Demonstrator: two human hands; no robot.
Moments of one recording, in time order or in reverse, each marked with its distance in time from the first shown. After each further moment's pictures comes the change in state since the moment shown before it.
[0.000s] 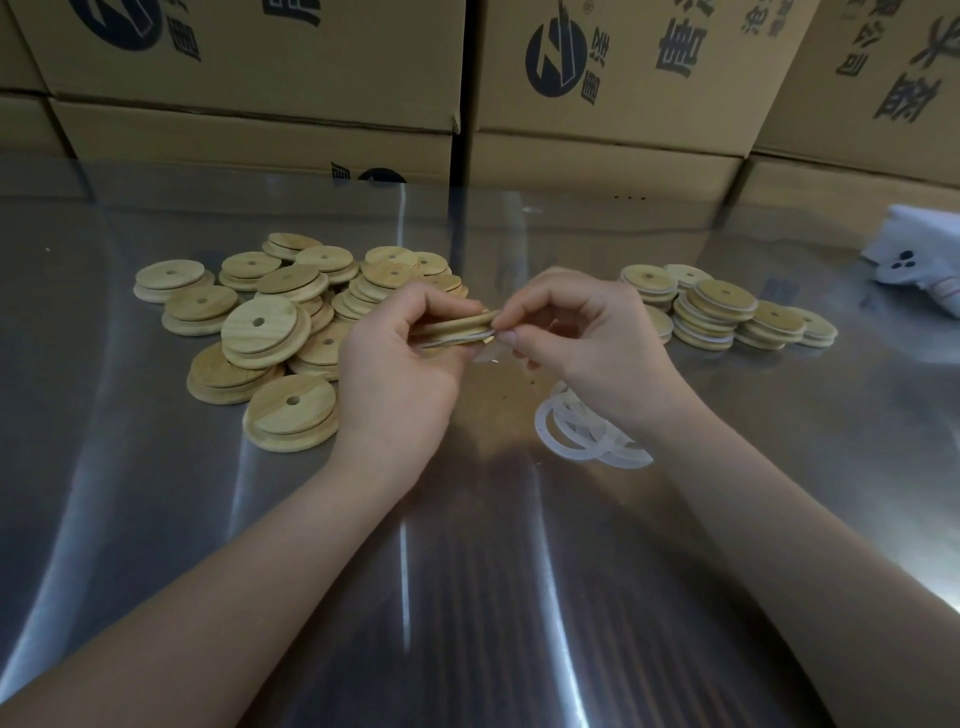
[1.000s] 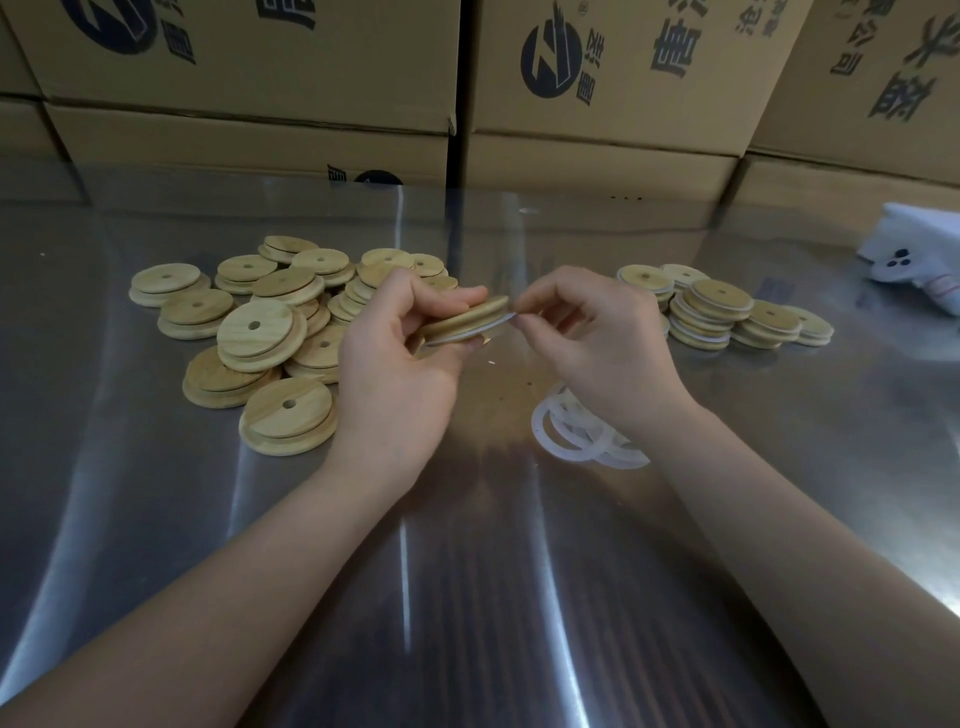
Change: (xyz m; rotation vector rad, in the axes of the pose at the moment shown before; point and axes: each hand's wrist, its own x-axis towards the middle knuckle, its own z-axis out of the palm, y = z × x) left_hand 0.000 -0.003 0.003 -0.169 -0.018 0.019; right_hand -0.001 0.005 -0.004 -0.481 0.183 -0.170
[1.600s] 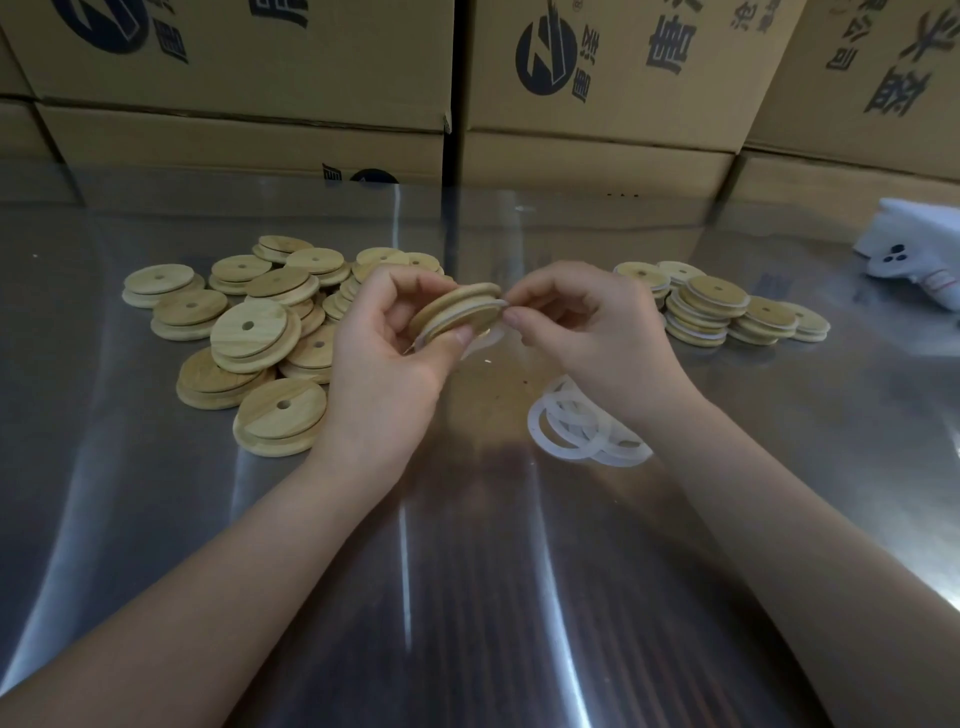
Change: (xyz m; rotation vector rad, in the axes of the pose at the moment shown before) left_hand 0.001 0.001 -0.004 -0.108 -0.040 -0.058; right_hand 0.003 -0.002 -0.007 0.180 -0.102 0.110
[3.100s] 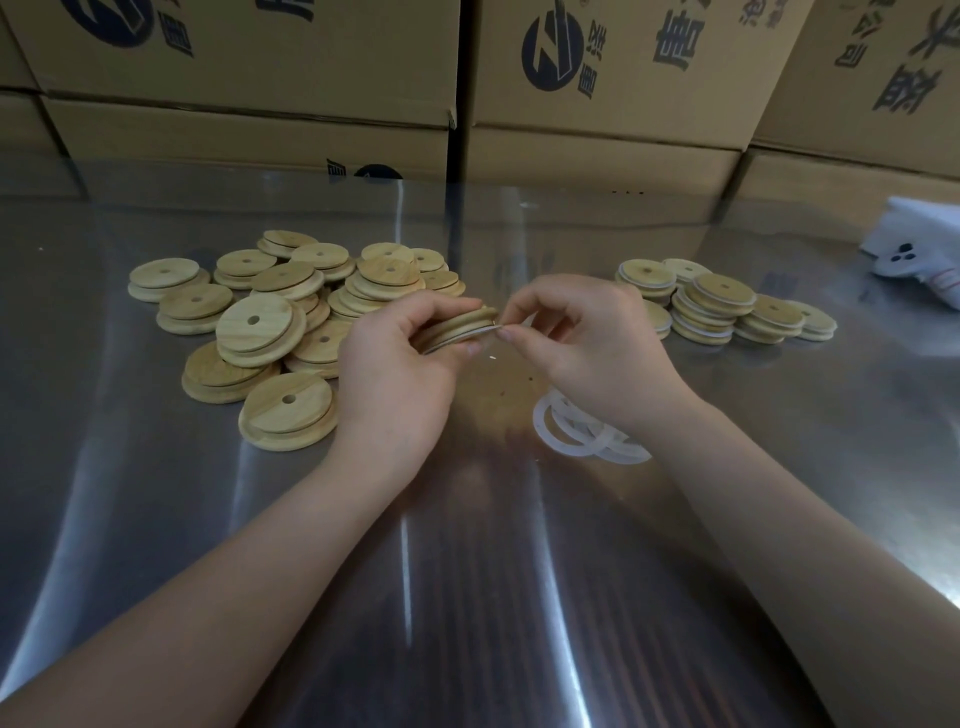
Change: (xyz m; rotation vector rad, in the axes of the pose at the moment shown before) left_hand 0.001 -0.001 0.003 0.309 0.062 -0.068; right_hand 0.000 -0.003 0.007 -0.228 -0.055 -0.071
